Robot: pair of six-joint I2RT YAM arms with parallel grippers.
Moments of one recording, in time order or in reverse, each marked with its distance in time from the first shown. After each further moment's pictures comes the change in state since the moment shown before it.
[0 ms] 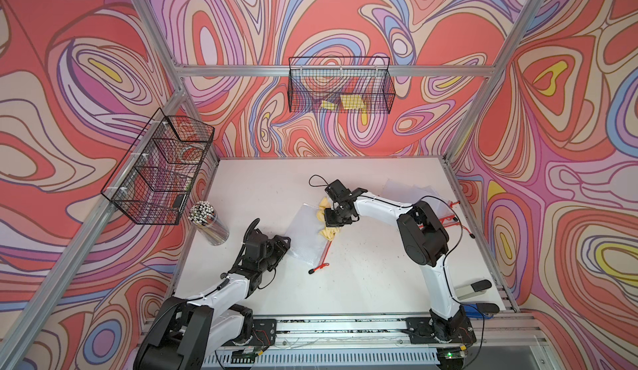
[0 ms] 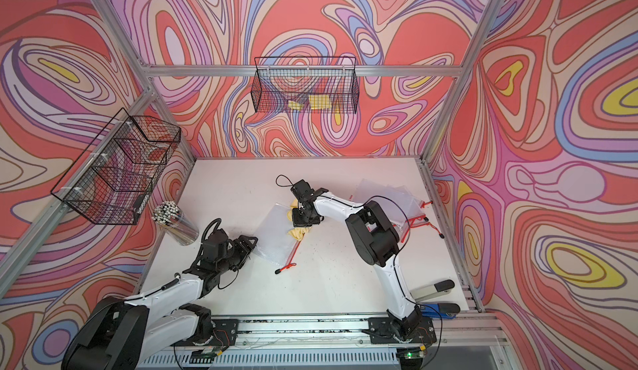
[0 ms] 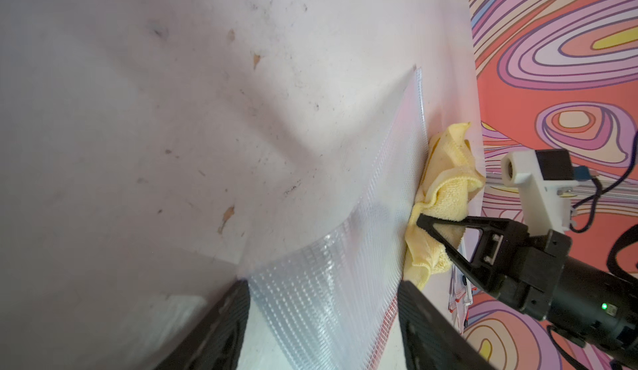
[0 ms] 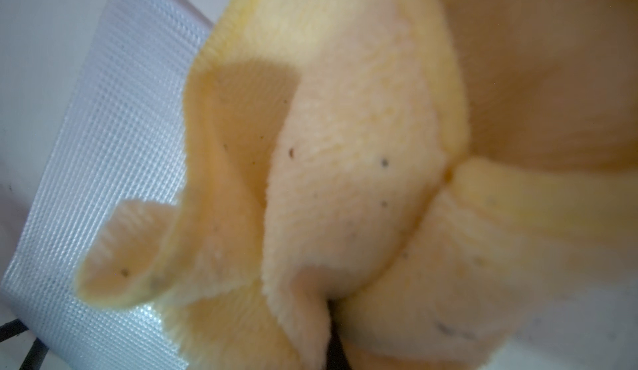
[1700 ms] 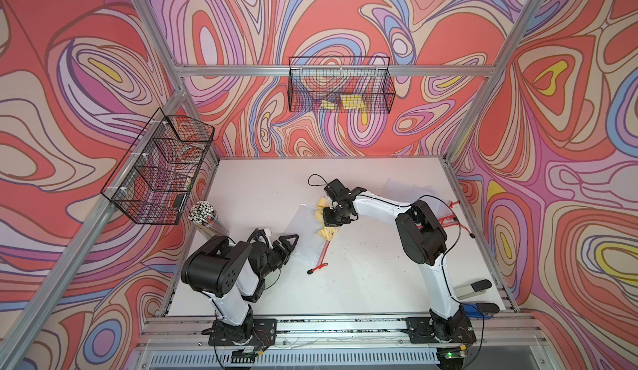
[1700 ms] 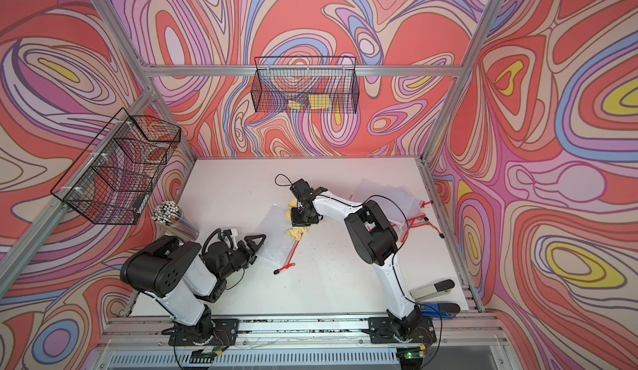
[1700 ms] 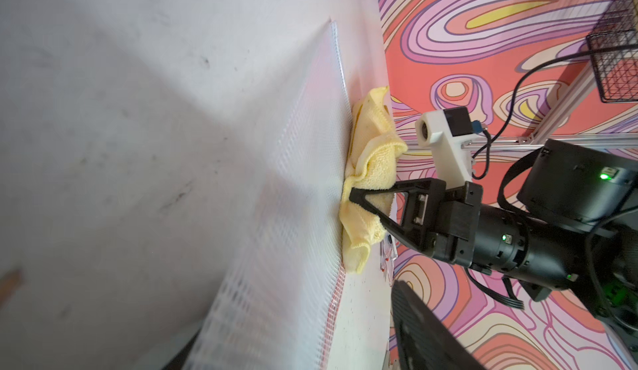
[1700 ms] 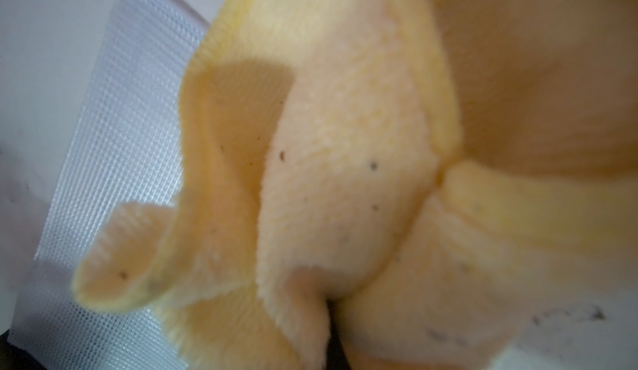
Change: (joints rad) left arm 0.000 0.529 -0.147 0.972 0.210 -0.105; right arm 0.000 0.019 0.030 -0.014 -0.027 0.002
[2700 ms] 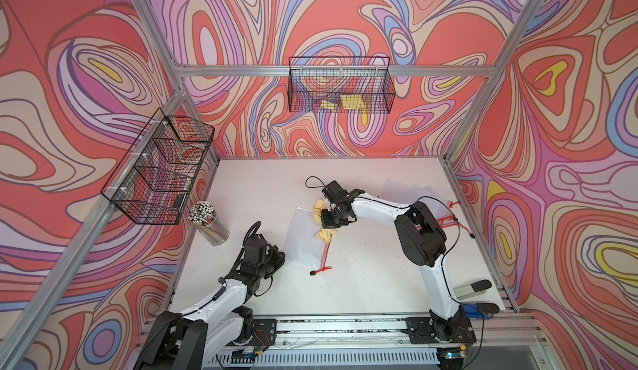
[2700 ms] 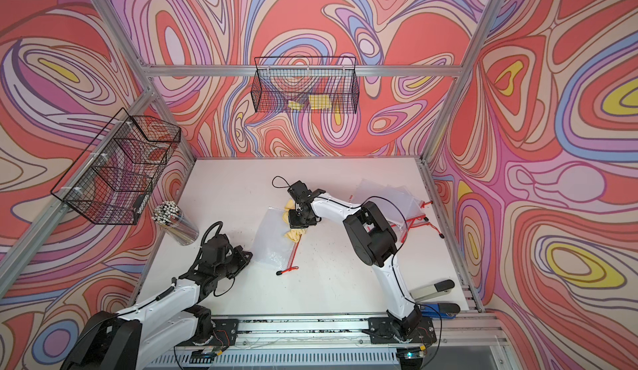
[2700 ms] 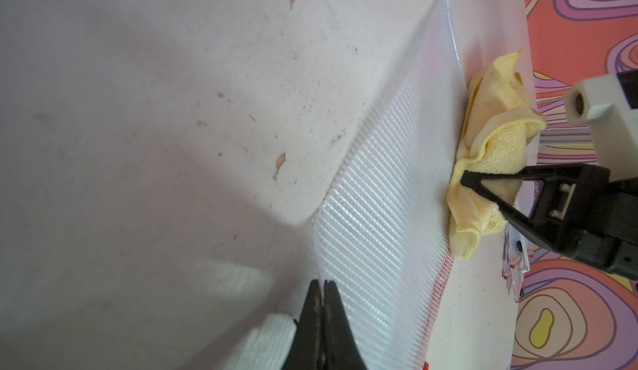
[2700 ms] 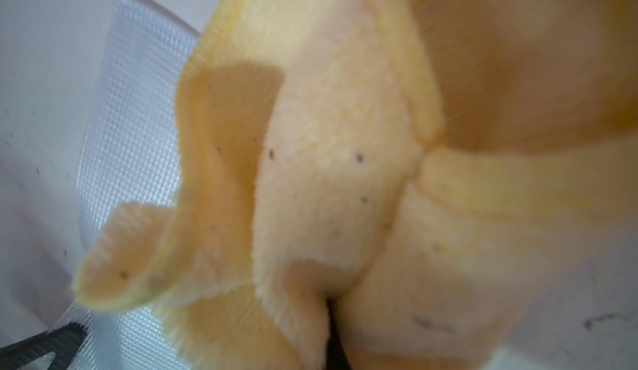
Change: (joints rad) left arm -0.001 -0.649 0.126 -1.152 -0.182 0.269; right arm 0.037 -0.010 -0.013 0.016 -0.015 -0.003
